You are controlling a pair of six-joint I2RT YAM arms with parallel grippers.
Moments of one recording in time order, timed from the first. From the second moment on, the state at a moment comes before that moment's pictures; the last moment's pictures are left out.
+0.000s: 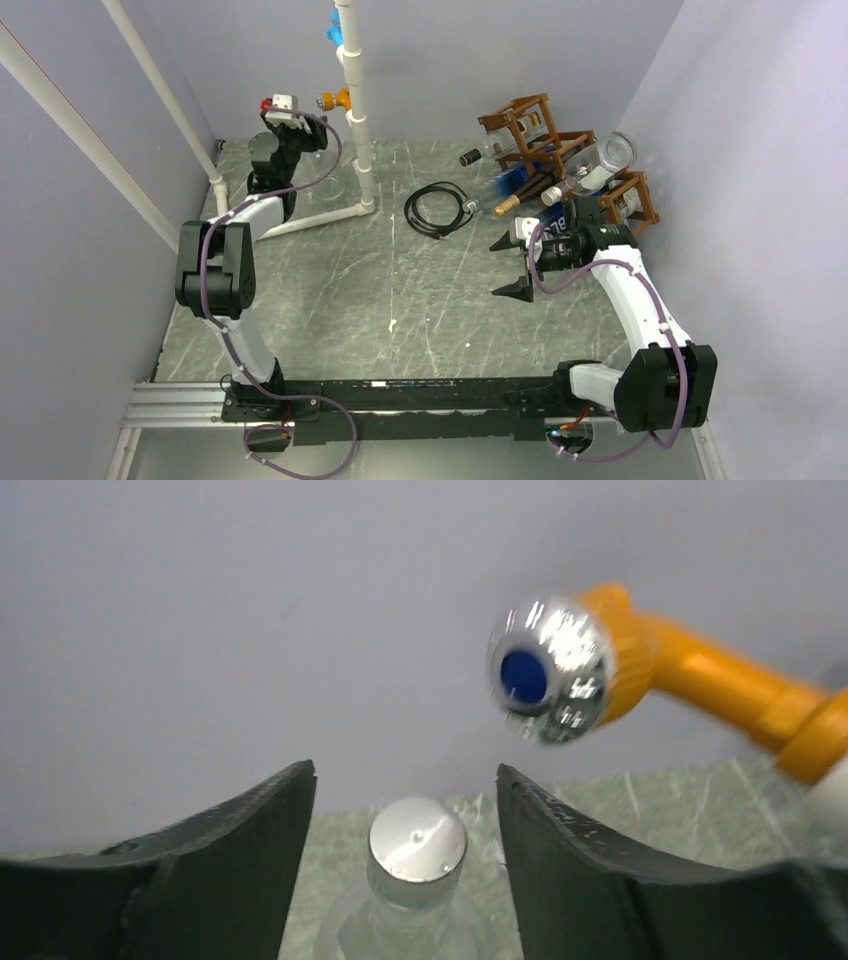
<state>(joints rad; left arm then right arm) -0.05 1.86 1.20 0.83 0.15 -0.09 0.05 1.19 0.95 -1.00 -1.18 -1.36</state>
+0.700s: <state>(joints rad) -0.05 1.50 1.03 0.75 0.16 -0.11 0.05 1.19 0.95 -1.00 -1.18 -1.36</state>
